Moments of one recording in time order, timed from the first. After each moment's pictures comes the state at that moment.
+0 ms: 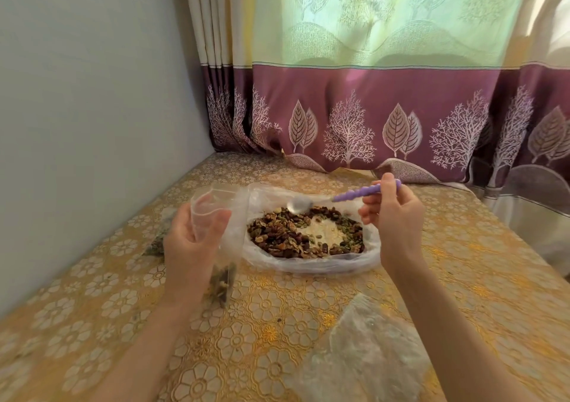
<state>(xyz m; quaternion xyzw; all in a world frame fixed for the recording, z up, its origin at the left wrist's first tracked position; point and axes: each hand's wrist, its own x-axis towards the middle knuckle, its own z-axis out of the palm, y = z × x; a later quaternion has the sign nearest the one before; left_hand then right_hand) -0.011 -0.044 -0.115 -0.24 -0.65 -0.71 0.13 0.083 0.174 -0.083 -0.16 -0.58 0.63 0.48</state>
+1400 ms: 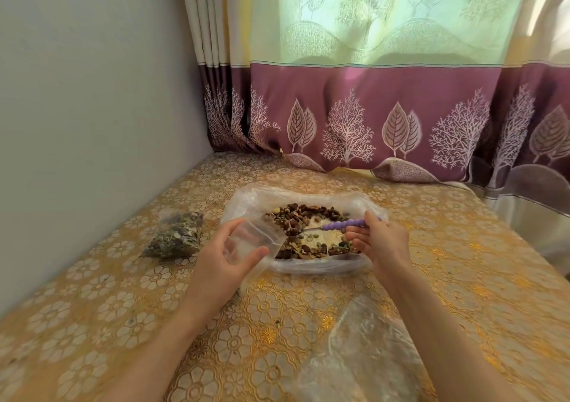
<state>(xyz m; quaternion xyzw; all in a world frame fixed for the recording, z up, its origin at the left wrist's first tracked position) -0.013 -0.033 -0.140 -0.32 -0.77 -0.55 0.05 0.075 0.186 -0.115 -0.31 -0.54 0.71 0.32</state>
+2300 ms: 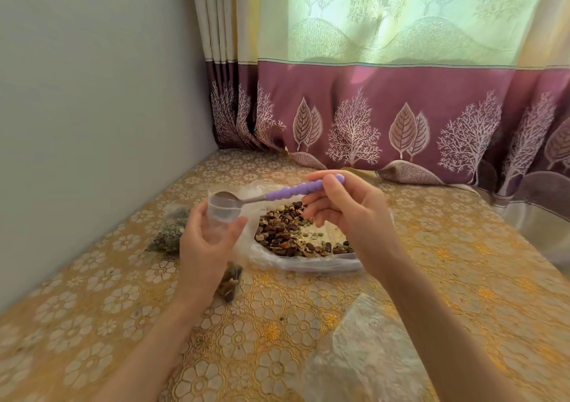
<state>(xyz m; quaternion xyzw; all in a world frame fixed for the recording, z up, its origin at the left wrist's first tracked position) -0.020 -0.040 -0.131 -0.21 -0.71 -0.66 0.10 0.088 0.128 -0.061 0.05 -0.67 0.67 0.31</state>
